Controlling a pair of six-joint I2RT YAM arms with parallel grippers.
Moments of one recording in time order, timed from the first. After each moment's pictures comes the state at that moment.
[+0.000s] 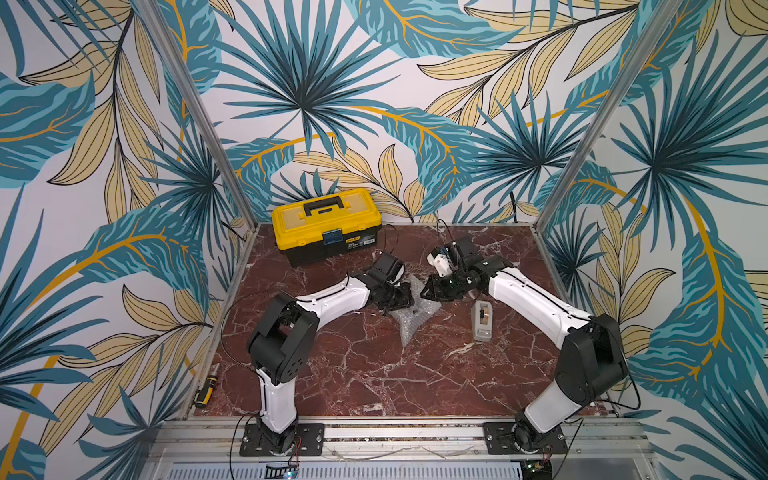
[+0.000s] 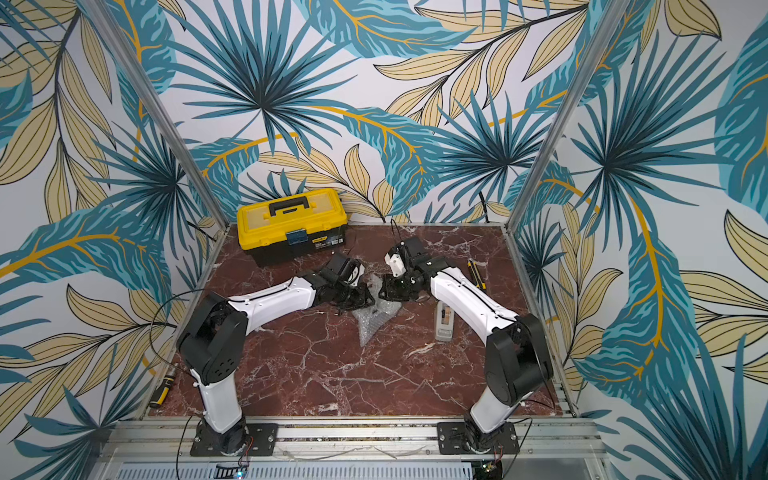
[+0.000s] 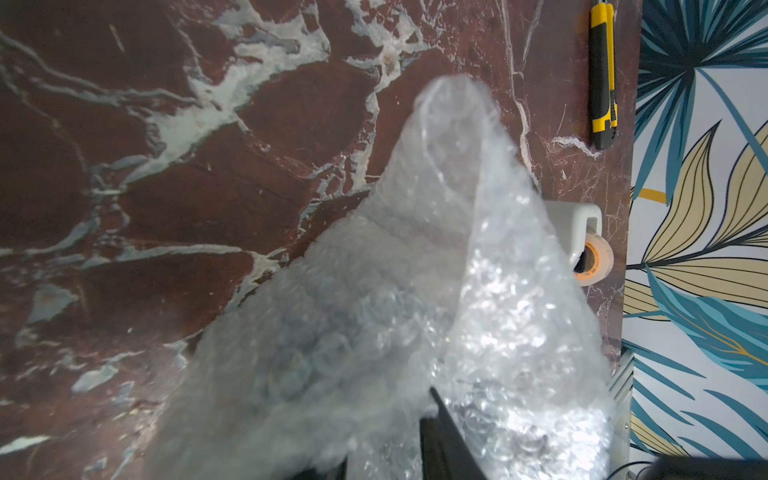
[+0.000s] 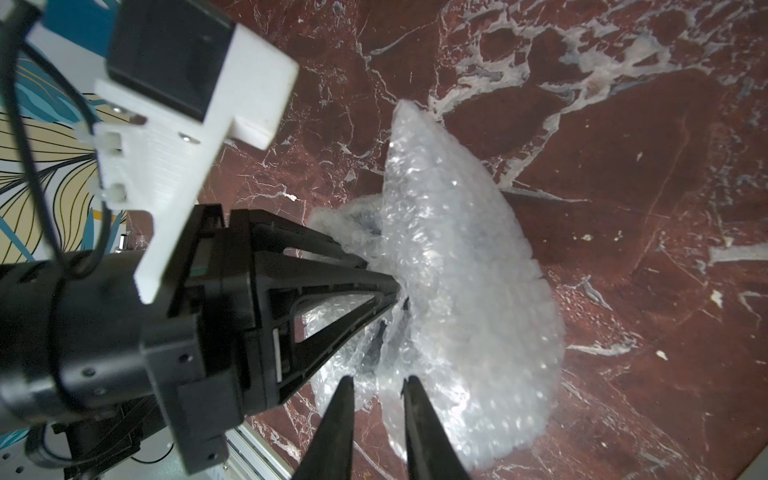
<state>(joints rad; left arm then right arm) -0.63 1.87 1.33 -0.41 0.31 -0.71 0.43 1.65 1.34 -0.74 -0.36 0.37</state>
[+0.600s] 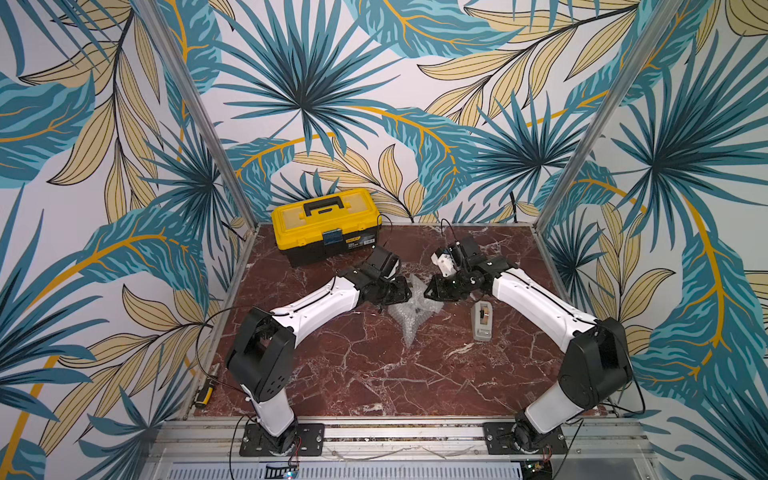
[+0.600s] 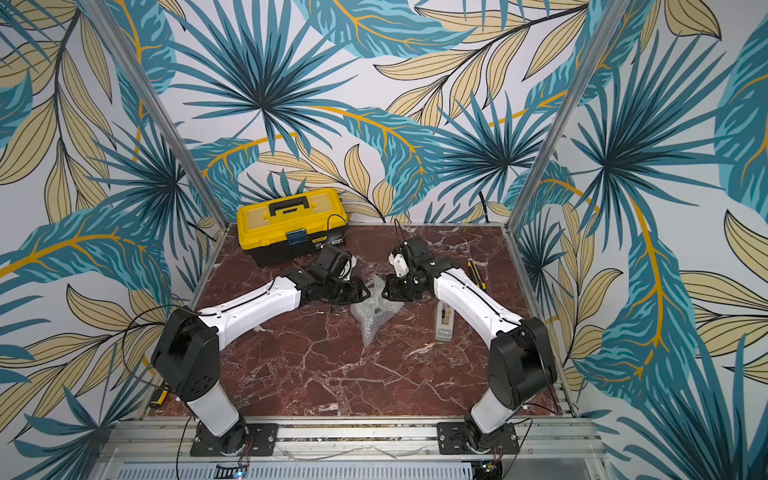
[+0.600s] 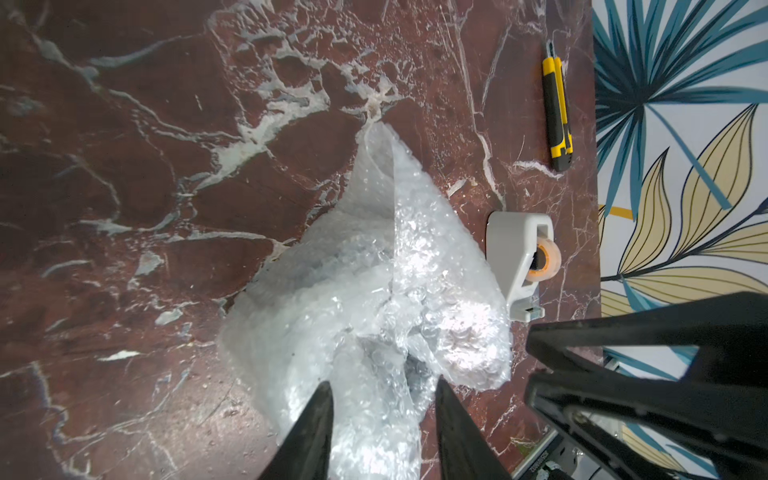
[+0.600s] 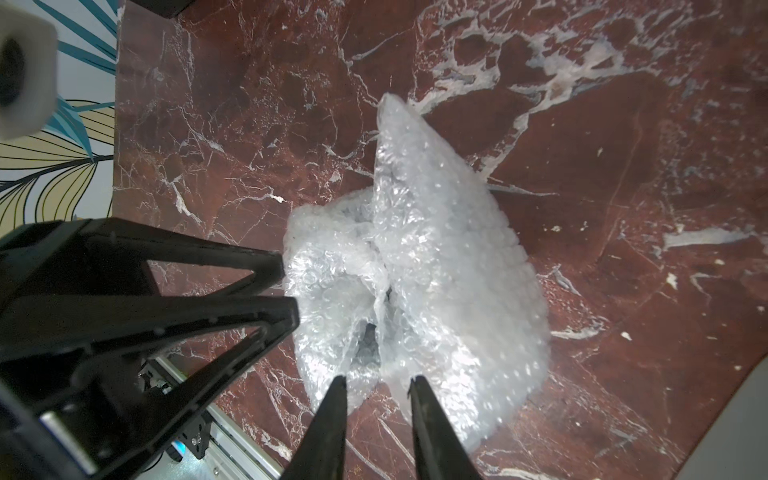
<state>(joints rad) -0.64 1.71 1.33 -0.49 0.24 -0.72 0.41 1.61 1.33 -0.76 -0.32 0.36</state>
